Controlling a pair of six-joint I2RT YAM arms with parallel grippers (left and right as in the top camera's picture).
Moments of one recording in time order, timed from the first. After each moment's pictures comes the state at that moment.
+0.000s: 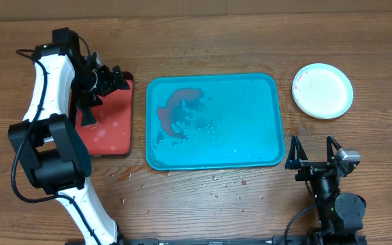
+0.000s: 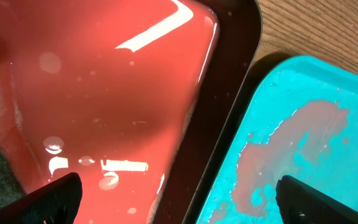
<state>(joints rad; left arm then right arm) 0.20 2.12 1.79 -1.15 0.34 -0.18 0.05 0.01 0.02 -0.04 -0.04 0.28</state>
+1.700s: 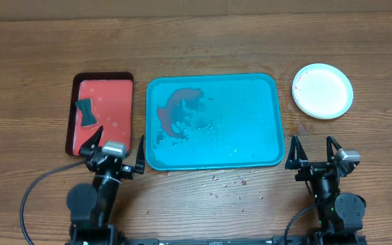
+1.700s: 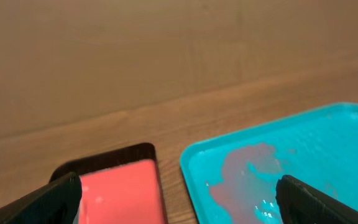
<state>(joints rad) 0.03 0.32 0.13 0.11 0.21 0.13 0.05 0.01 0.02 -0.03 -0.04 0.28</state>
